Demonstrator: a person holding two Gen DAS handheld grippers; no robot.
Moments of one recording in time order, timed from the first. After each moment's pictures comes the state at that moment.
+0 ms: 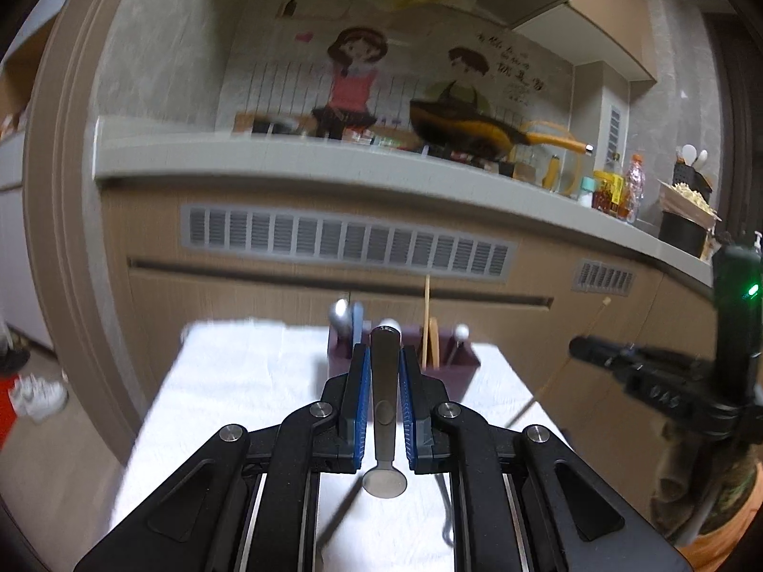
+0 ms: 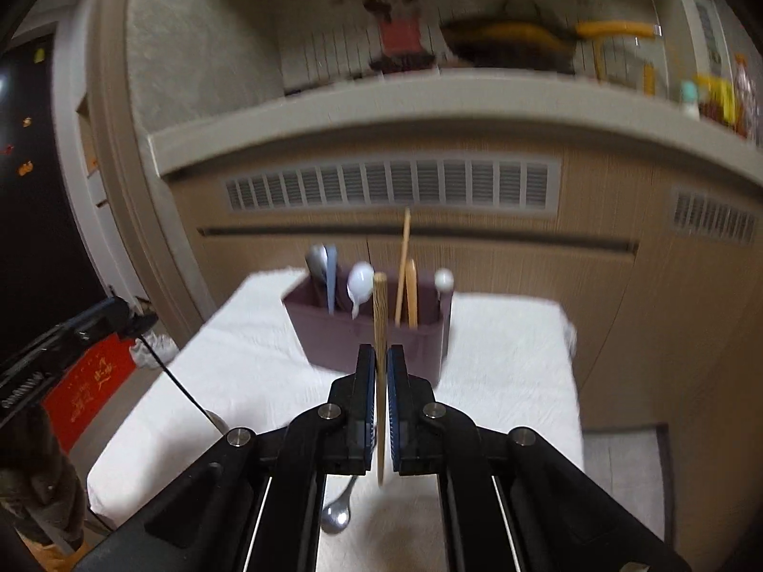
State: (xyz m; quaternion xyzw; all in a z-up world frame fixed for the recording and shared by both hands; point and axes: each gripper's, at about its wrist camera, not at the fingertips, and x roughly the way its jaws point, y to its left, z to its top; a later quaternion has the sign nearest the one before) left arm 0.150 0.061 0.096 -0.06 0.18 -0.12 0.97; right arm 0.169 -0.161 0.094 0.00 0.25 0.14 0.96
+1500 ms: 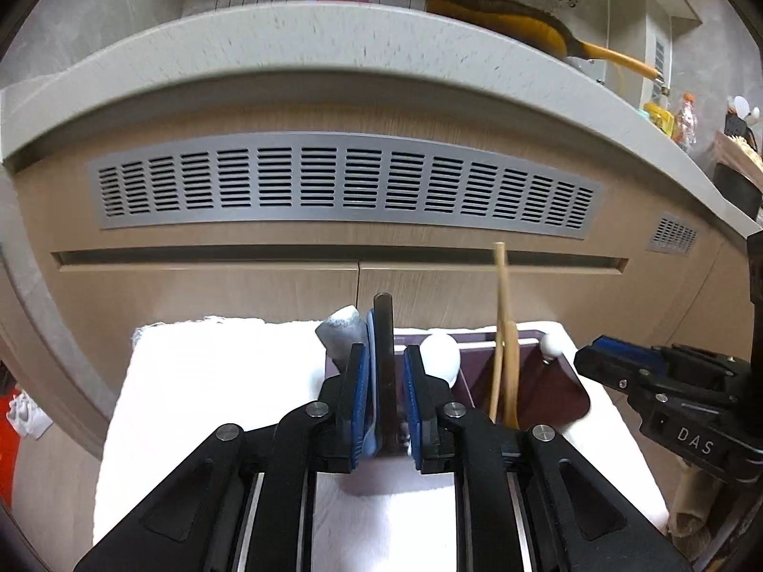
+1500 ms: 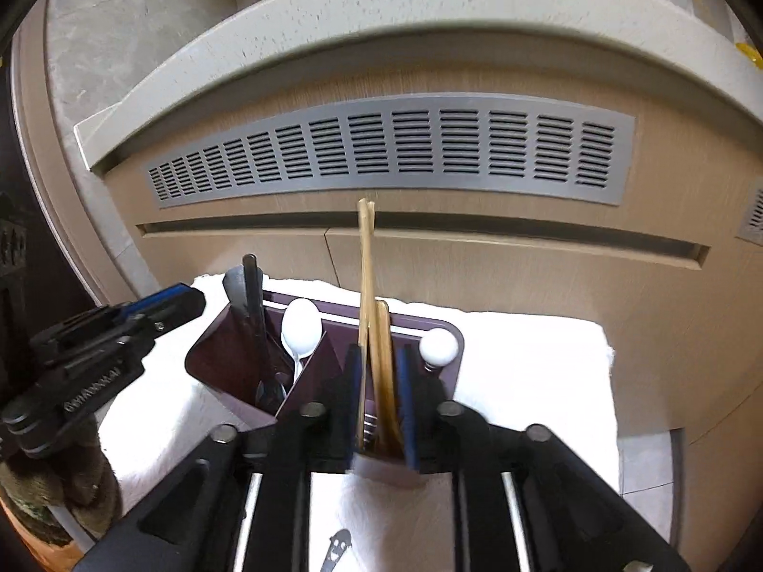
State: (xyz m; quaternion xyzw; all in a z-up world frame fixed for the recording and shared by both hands) left arm 0.346 0.036 0.036 -0.03 0.30 -0.12 0.95; right arm 0.333 -0.157 0.031 0.02 0.35 0.12 0.93
